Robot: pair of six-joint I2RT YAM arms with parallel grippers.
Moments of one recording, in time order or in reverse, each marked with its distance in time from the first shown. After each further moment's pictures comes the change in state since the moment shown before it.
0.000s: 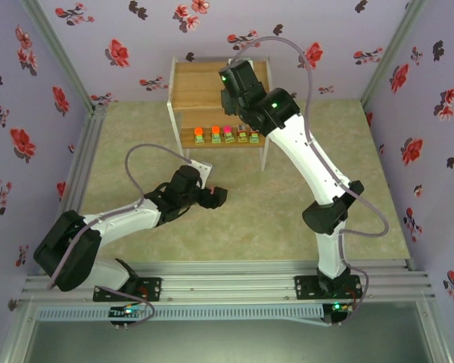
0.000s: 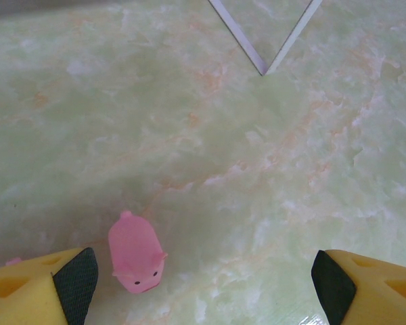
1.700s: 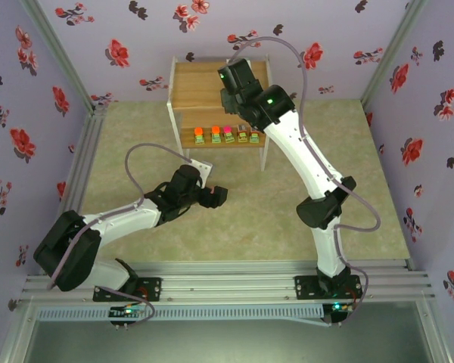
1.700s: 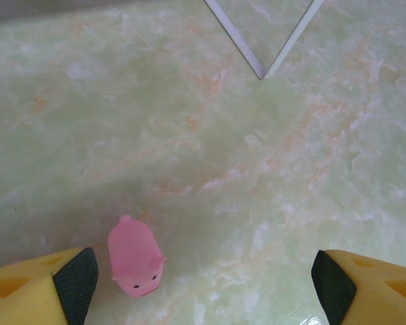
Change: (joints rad) left arm 0.000 0.000 0.006 -0.001 0.000 0.000; right arm -0.027 0.078 0.072 -0.034 -0.014 -0.036
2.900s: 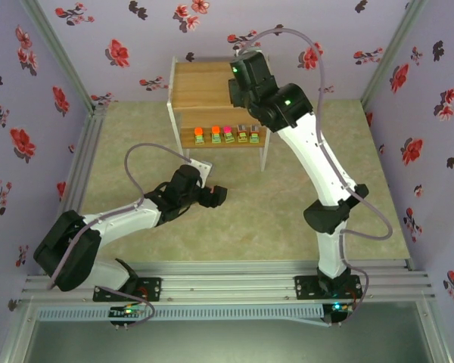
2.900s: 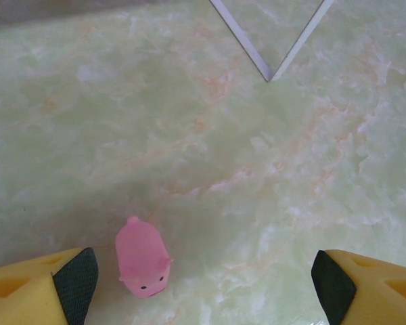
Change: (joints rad) left arm 0.000 0.000 0.000 0.000 -0.023 0.000; right arm 0.009 -0.092 0.030 0.000 0.042 -0.053
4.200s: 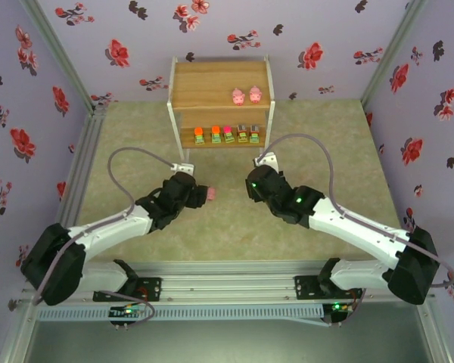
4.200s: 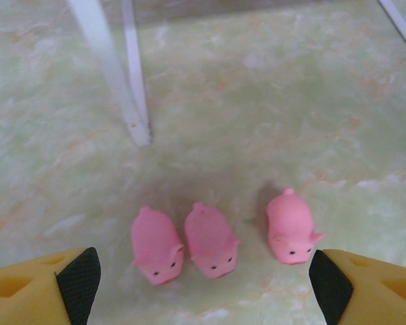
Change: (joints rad) left arm -0.015 -0.139 -0.058 -0.187 -0.389 -0.082; right arm 0.183 -0.777 -1.651 0.653 0.036 0.166
